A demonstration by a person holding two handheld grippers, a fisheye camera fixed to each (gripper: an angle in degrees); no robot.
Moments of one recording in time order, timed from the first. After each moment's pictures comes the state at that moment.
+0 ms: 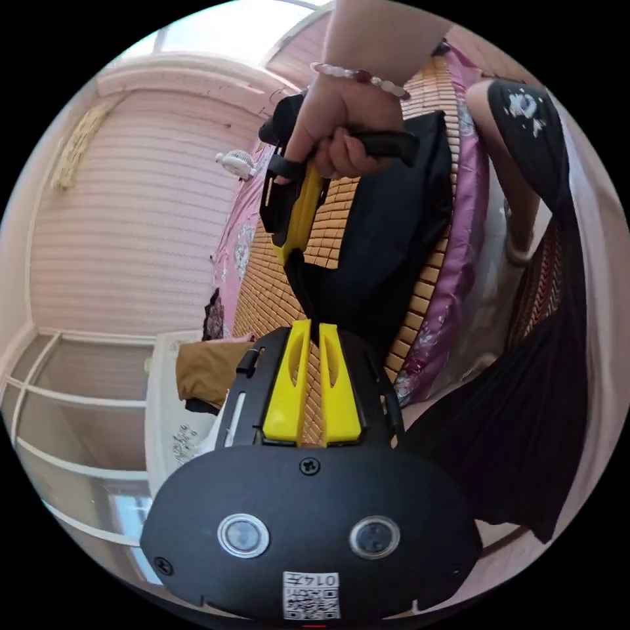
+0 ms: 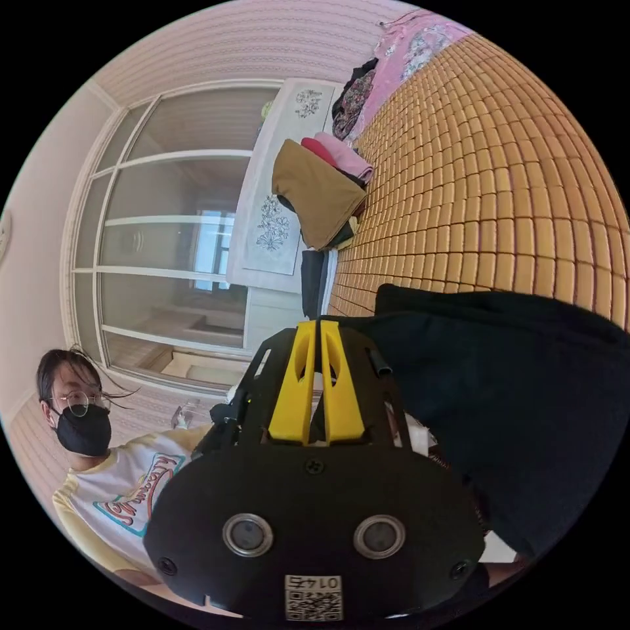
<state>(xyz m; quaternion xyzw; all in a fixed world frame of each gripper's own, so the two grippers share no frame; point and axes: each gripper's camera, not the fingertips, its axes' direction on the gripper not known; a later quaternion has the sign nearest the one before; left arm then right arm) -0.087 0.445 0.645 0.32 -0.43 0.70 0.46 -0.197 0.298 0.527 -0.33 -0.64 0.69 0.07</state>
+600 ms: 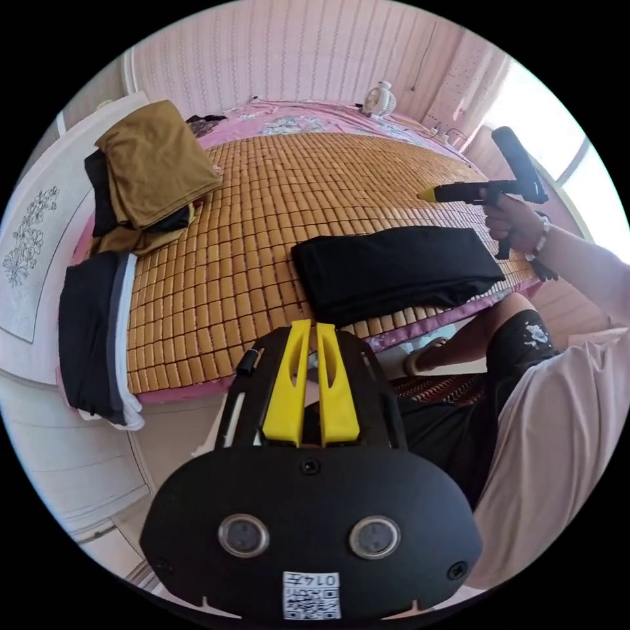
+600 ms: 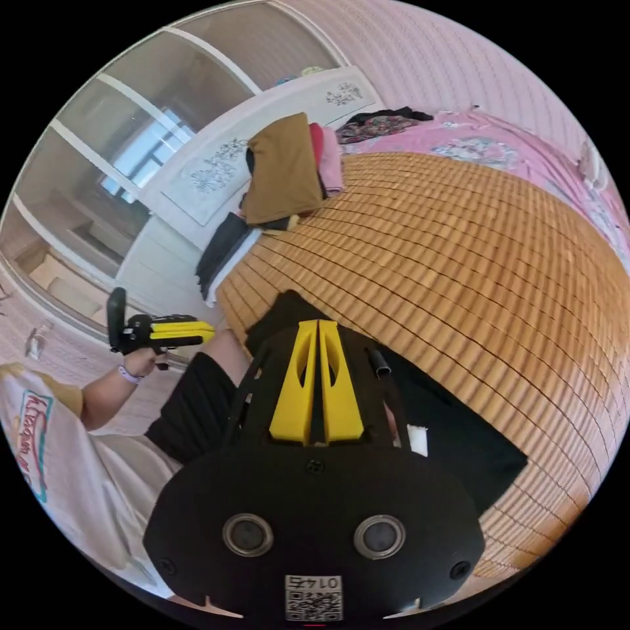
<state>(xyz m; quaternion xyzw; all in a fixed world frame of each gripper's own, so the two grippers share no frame) -0.176 0.241 0.546 0.20 -0.12 0.49 0.84 -0.195 0.157 0.554 -0.40 -0.67 0.49 0.39</state>
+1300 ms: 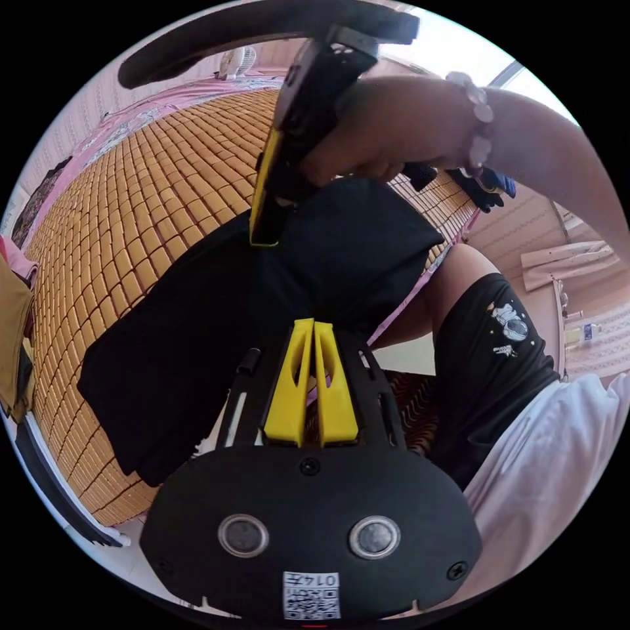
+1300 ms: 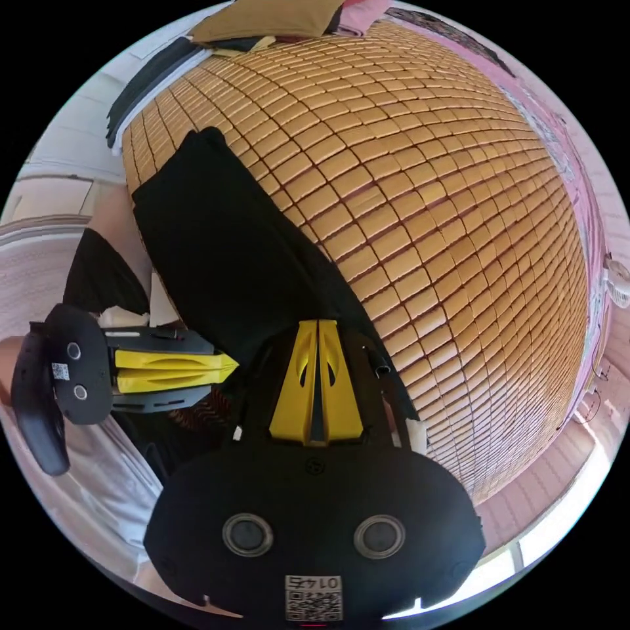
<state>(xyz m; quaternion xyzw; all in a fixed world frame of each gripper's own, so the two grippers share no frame) -0.015 0.237 0.666 0.04 -0.09 0.63 0.77 -0.291 0.074 0.565 -0.53 -0.74 0.10 0.41</state>
